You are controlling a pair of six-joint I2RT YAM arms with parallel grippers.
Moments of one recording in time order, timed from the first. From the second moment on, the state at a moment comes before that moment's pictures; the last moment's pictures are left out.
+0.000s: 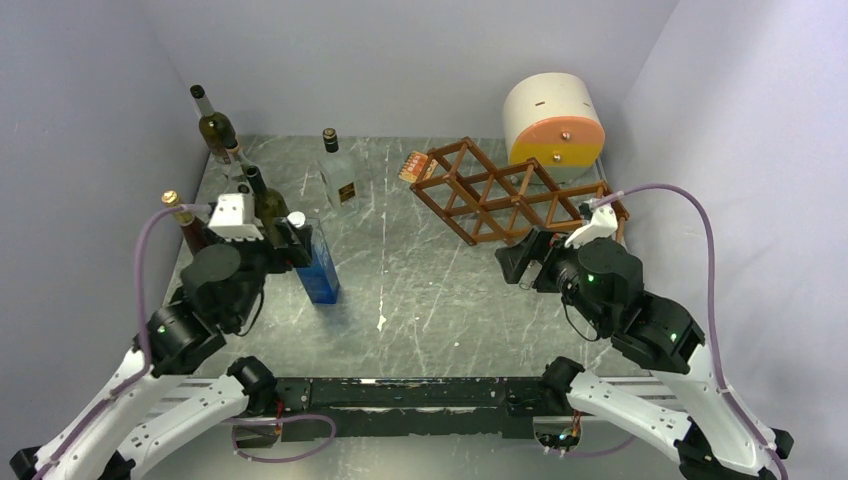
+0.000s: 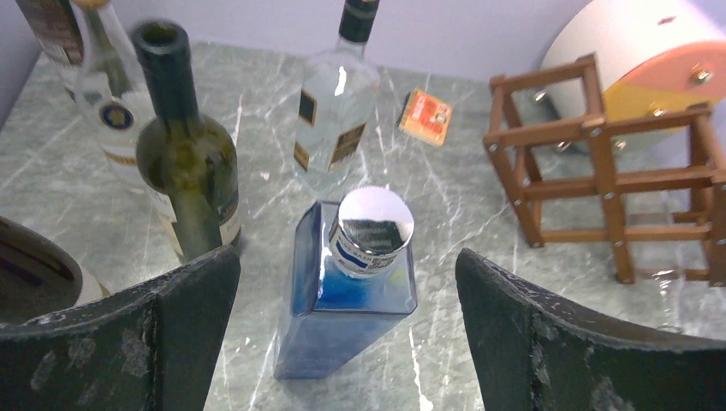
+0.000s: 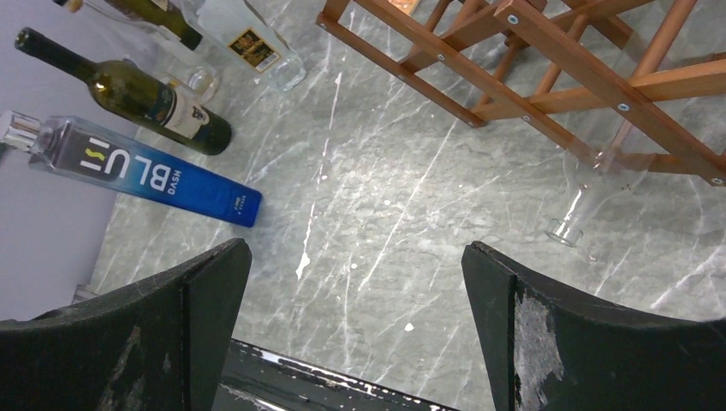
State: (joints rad) left arm -0.74 0.59 0.86 -0.47 -0.60 -0.37; right arm 0.82 0.64 1.15 -0.90 0.42 0.63
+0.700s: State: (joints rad) left arm -0.74 0.93 1.26 -0.11 -0.02 -0.05; right arm 0.72 0.84 0.86 -0.79 0.52 0.68
